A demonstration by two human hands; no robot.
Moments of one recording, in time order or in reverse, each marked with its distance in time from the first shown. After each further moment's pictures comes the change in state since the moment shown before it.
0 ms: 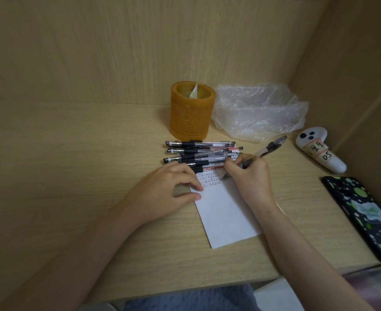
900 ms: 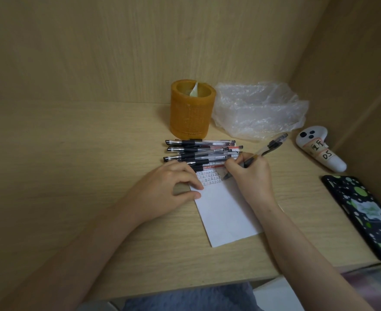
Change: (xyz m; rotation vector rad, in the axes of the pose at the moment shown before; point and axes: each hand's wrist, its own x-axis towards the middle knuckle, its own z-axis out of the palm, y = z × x) left_hand 0.000 0.001 0.000 -0.016 0.004 -0.004; right_hand -0.001 -0.002 -0.002 -0.027 0.009 -0.003
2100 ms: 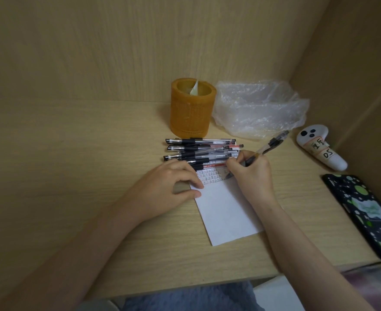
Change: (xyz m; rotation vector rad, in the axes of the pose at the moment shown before) left_hand 0.000 -0.001 -0.001 -0.007 -0.027 -0.017; right_hand 0.001 0.002 0.000 0.045 -0.013 0.000
